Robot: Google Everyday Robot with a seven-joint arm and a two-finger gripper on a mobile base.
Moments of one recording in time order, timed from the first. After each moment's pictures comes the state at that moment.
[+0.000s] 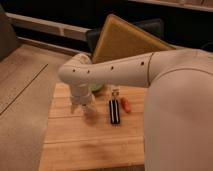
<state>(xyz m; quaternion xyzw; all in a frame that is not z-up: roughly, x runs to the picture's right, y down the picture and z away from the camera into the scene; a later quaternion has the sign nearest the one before) -0.108 0.103 0.703 -0.26 0.23 0.64 0.68</state>
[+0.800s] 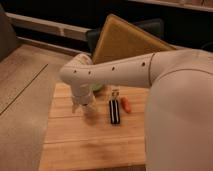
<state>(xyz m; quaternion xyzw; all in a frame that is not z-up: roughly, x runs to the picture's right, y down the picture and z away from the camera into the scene) -0.092 0.094 0.714 -0.25 0.21 0.63 0.70</state>
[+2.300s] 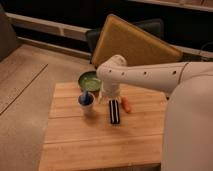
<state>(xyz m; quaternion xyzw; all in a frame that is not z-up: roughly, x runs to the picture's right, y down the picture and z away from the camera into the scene) 0.034 0.064 0.793 -0.22 0.18 0.68 0.68</state>
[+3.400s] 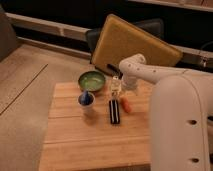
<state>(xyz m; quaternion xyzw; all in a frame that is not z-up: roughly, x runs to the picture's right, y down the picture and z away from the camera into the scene) 0.137 0.026 0.895 -0.20 0.20 0.65 0.71</state>
